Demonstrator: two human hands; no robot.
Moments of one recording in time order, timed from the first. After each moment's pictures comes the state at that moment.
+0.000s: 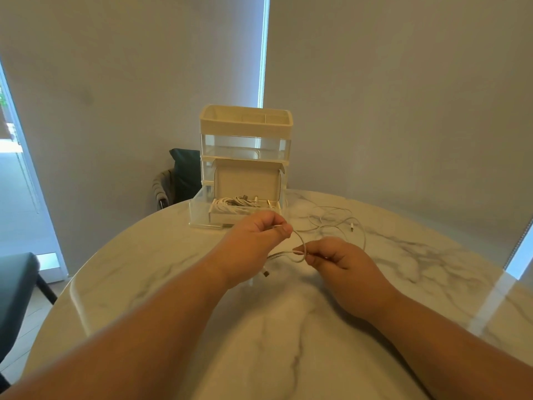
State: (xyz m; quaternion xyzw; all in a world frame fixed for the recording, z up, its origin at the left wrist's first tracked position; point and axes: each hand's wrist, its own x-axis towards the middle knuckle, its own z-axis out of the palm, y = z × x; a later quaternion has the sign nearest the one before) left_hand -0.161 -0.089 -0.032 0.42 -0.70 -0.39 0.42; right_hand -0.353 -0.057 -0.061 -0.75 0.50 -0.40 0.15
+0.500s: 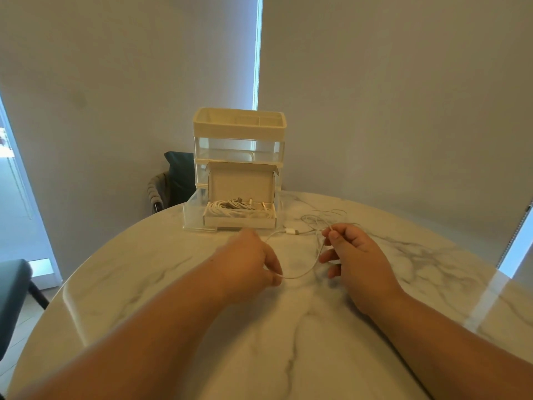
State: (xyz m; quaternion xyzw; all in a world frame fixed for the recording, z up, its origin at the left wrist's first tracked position) left_hand -0.160 -0.080 -0.036 0.52 -0.82 -0.14 0.18; right_hand -0.360 -0.064 -0.058 -0.51 0.53 -0.60 0.31
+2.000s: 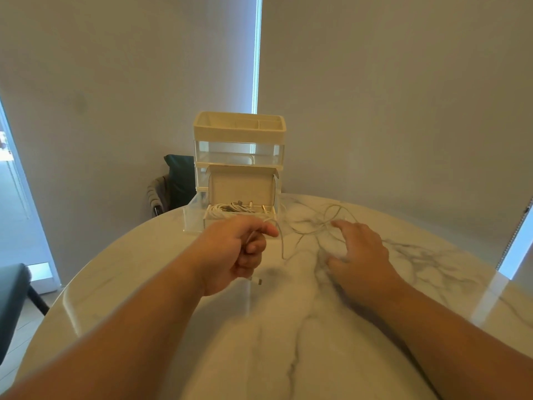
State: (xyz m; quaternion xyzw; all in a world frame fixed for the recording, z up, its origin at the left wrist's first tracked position) left_hand -0.140 -0.083 -0.014 0.36 -0.56 -0.64 0.39; right_hand -0.381 -0.072 -0.057 -0.66 0.68 -0.31 0.00
